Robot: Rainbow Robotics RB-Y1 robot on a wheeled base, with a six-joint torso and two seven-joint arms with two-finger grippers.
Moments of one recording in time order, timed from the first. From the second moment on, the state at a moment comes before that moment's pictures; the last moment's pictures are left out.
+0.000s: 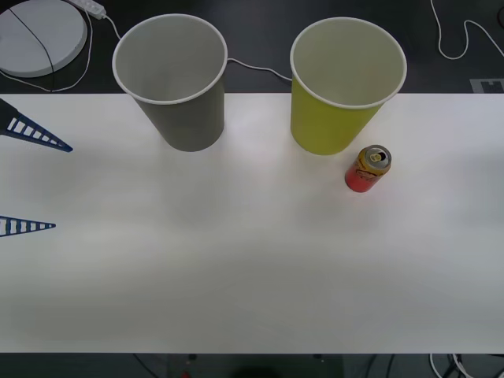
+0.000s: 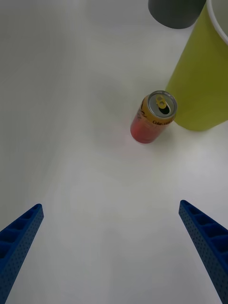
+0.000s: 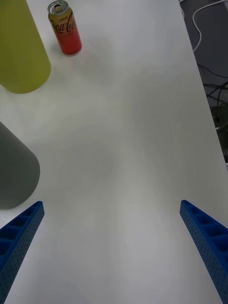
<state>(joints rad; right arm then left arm) 0.02 -1.21 -0.46 -1.54 1.30 -1.57 0.15 -0.15 1.13 0.31 -1.85 -1.30 -1.57 0.12</state>
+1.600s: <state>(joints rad) 0.47 -1.19 -0.29 -1.78 0.93 -0.95 0.18 -0.15 1.13 0.31 -1.85 -1.30 -1.57 0.12</state>
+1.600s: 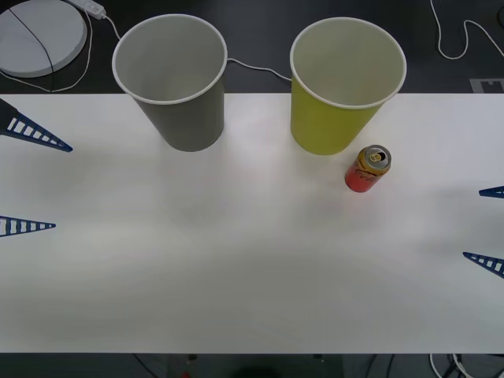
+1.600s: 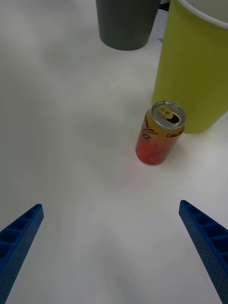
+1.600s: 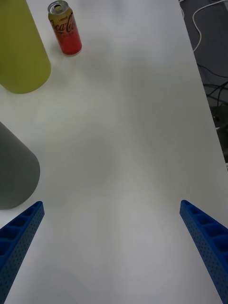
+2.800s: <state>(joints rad) 0.71 -1.18 -0.10 -2.19 0.96 -0.21 -0.39 -0.15 1.13 0.31 -1.85 -1.30 -1.57 0.12</state>
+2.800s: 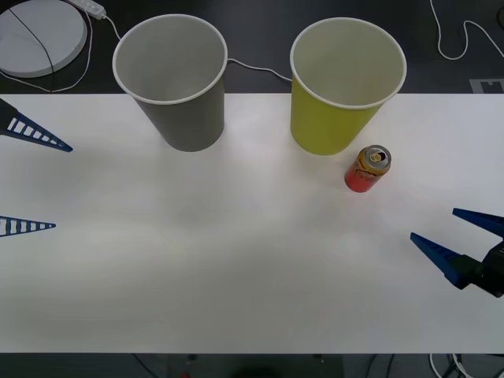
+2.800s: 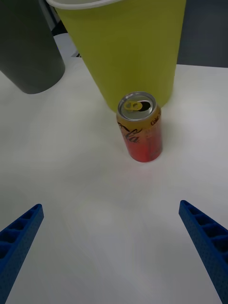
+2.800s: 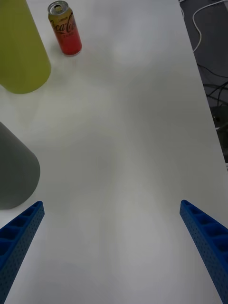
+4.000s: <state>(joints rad) -0.03 -1.30 1.02 -1.98 1.49 0.73 -0.96 -0.15 1.13 0.31 -1.85 -1.30 -1.57 0.12</state>
